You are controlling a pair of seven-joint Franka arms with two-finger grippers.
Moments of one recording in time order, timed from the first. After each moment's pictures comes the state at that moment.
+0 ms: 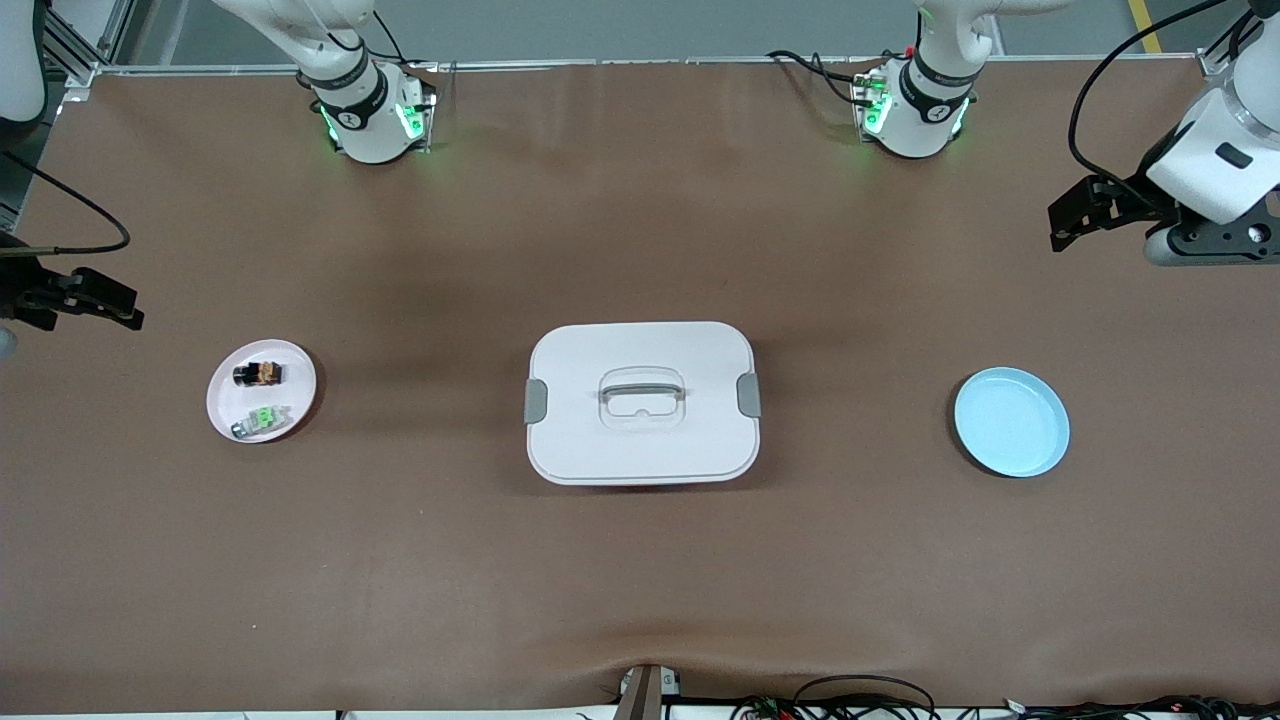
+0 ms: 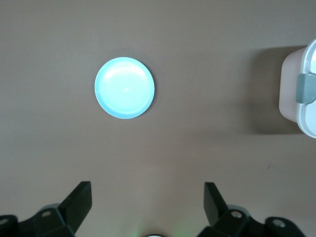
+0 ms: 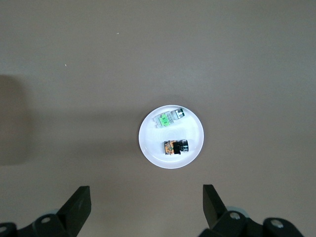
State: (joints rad) left arm -0.03 -0.04 -0.12 -1.58 0.05 1.51 -0.11; right arm -0.21 0.08 0.11 -1.60 -0.04 1.68 -0.10
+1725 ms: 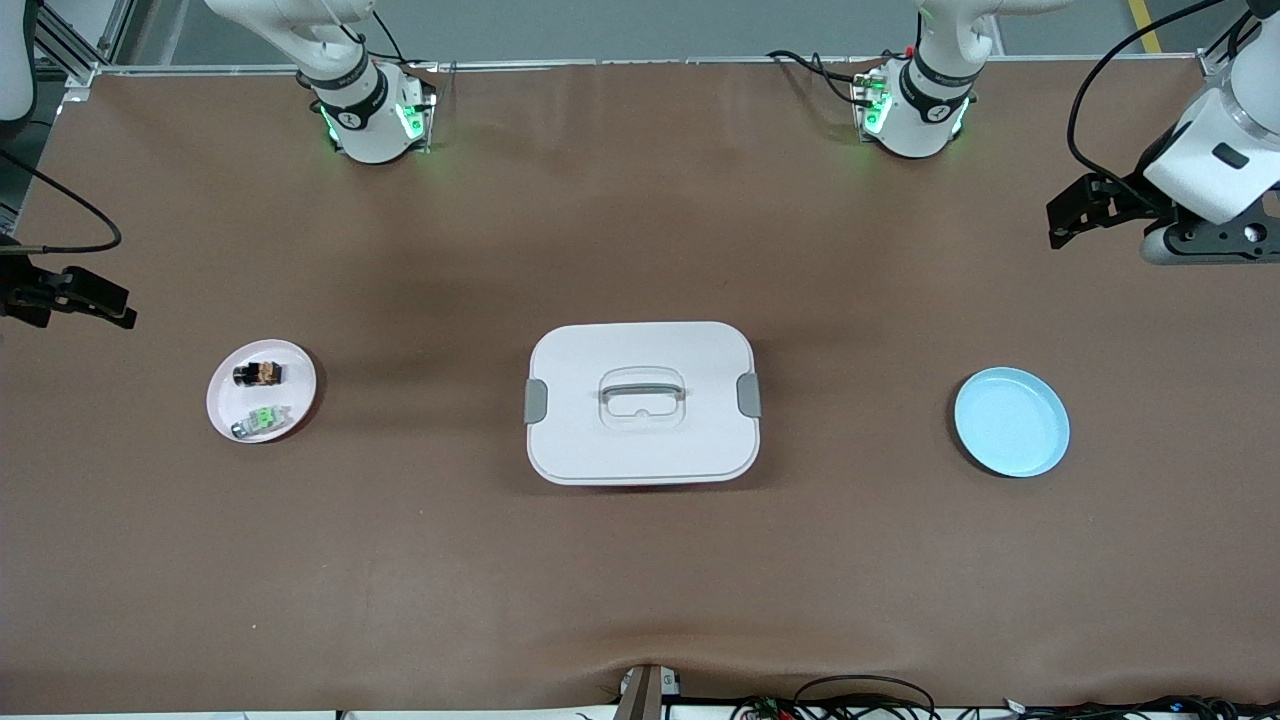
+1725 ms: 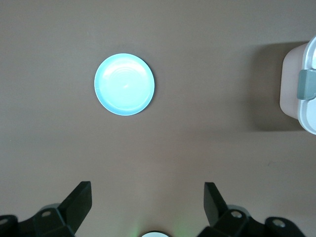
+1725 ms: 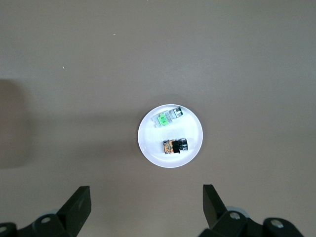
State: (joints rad) left arm -0.03 -0.04 -0.12 -1.58 0.05 1.49 -0.11; right arm -0.03 0.07 -0.09 -1.60 -0.02 1.67 -0.10
